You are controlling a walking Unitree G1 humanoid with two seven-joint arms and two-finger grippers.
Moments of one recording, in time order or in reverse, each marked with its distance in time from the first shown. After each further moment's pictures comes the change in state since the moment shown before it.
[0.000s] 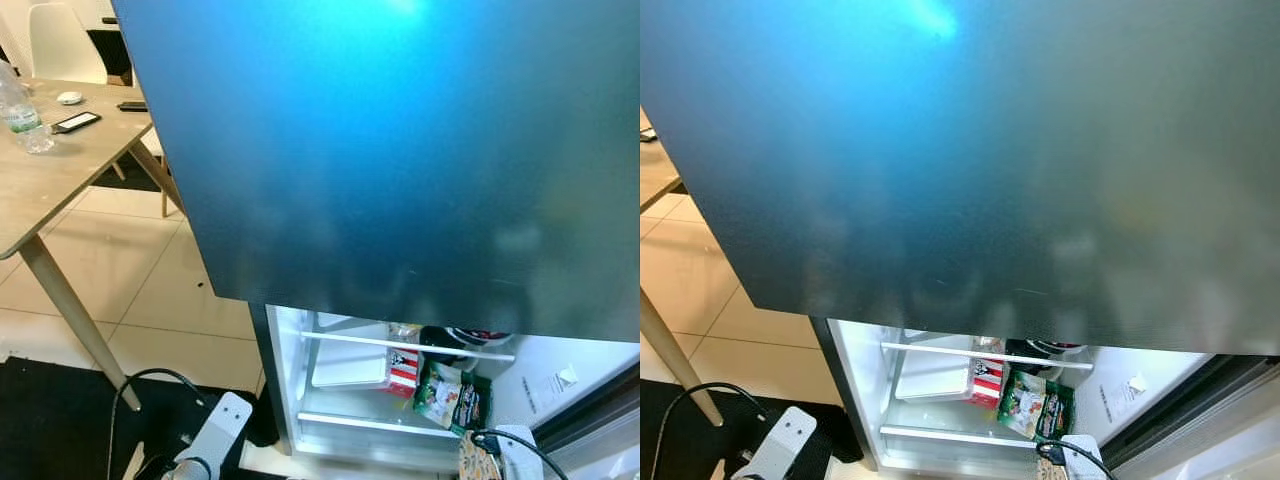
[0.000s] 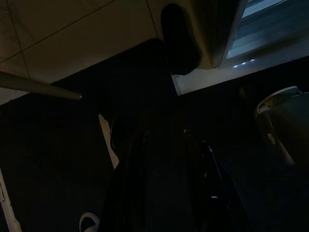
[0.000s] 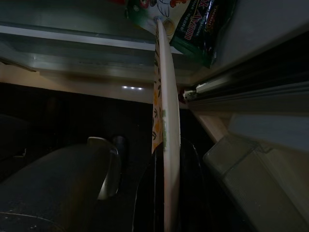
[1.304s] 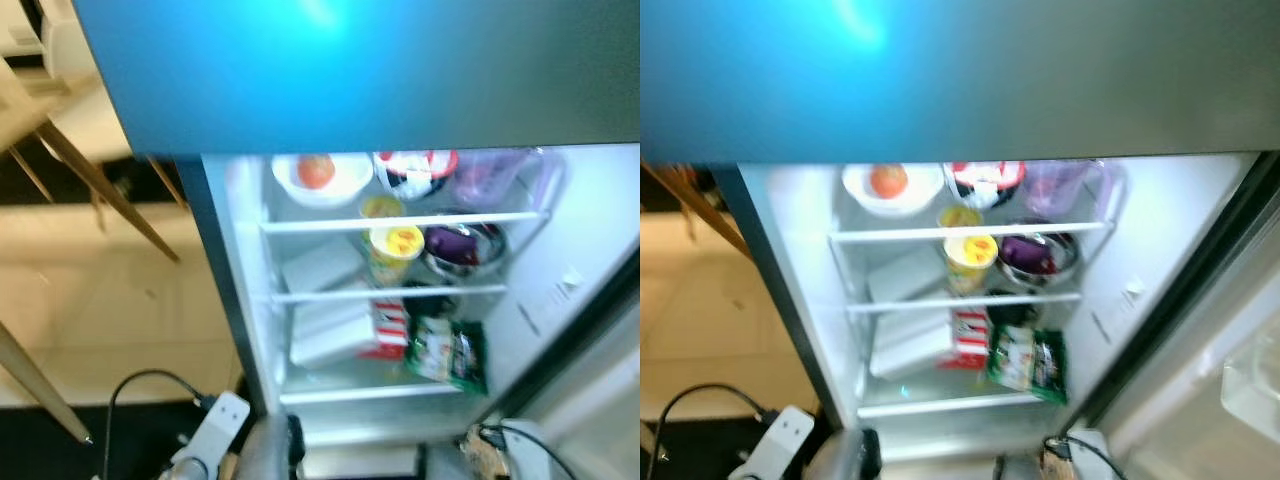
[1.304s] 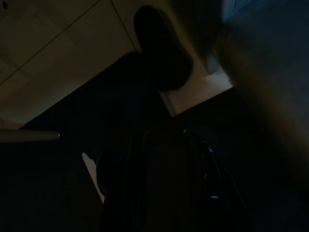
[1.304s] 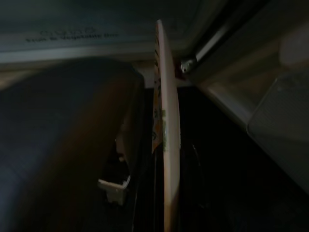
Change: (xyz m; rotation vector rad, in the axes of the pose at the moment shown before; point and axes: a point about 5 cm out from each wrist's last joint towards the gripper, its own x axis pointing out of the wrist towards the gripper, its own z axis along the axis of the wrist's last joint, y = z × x) left arm 0.000 -0.002 -0.001 -0.004 0.009 0.002; right arm -0.001 -0.009 0.001 0.001 0.004 -0.016
